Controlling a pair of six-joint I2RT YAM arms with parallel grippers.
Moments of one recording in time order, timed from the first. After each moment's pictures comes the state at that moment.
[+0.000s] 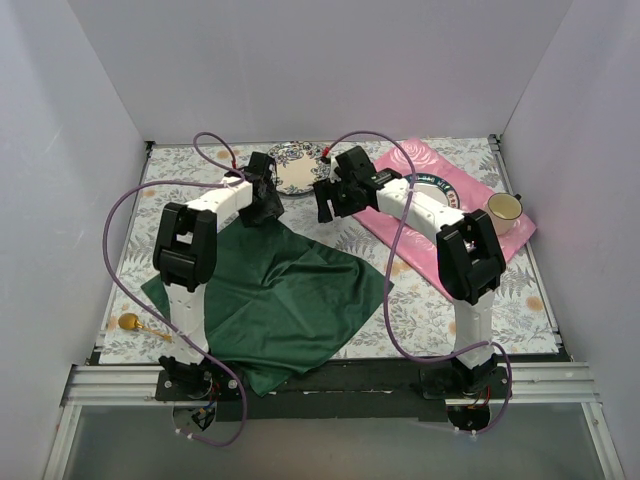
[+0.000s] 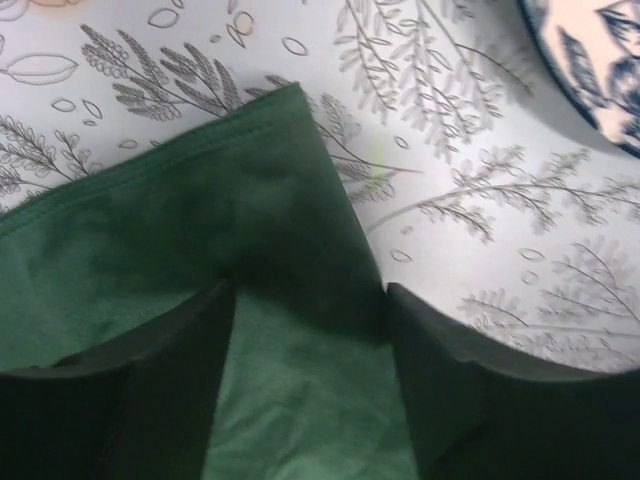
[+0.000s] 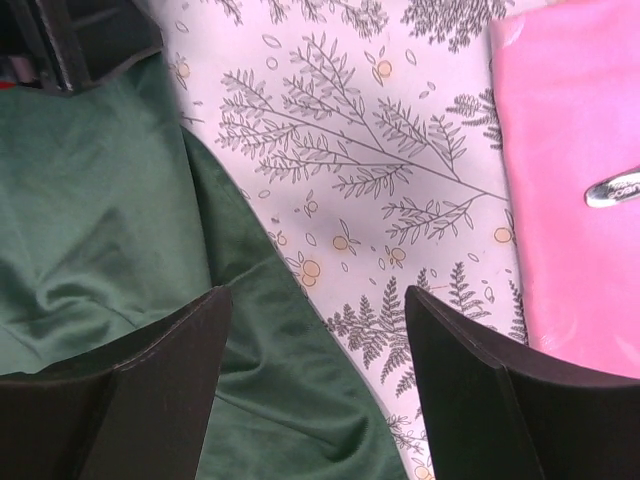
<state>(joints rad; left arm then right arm) -0.31 2.07 1.56 -0.60 -0.20 -0.64 0.60 2.00 1.62 -0.51 -0.17 0.18</state>
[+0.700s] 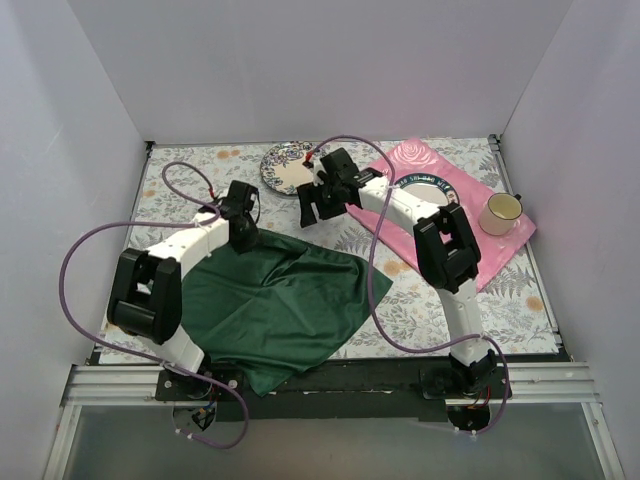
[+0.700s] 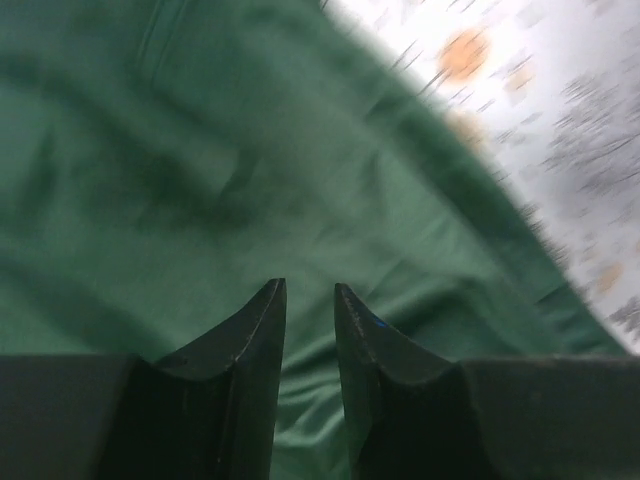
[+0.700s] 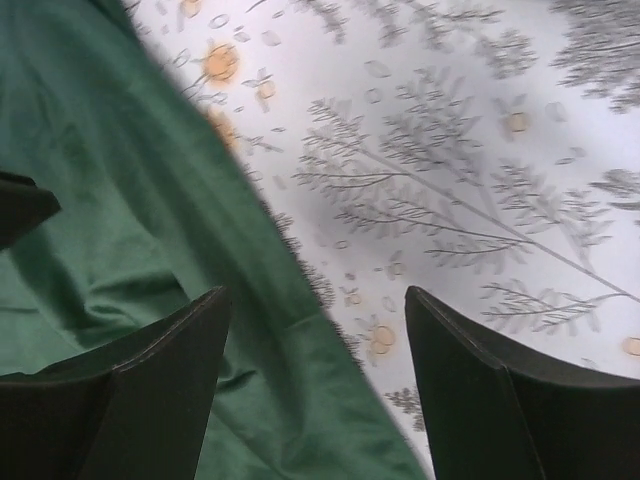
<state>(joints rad) -0.33 1.65 1.12 -0.55 -0.20 -0.75 0.63 2.18 1.80 -0.52 -0.32 0.19</state>
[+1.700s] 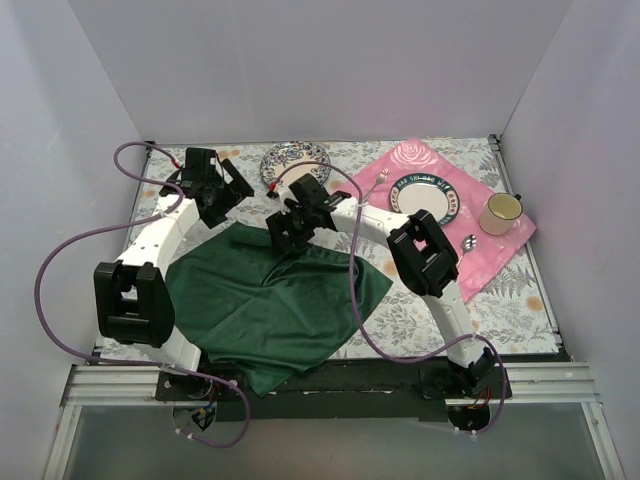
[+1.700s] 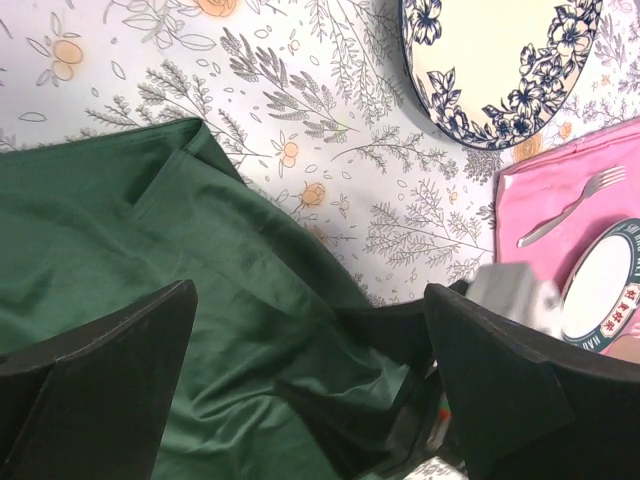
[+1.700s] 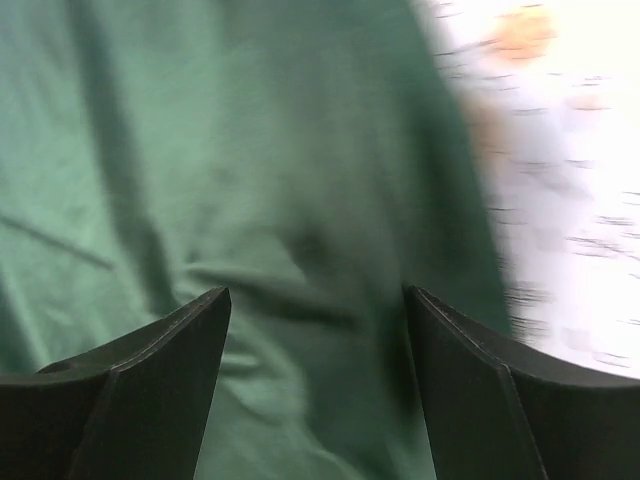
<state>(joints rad) -0.12 1.58 1.30 -0.56 0.00 -0.77 0.78 2.27 1.78 -0.39 -0.48 0.16</state>
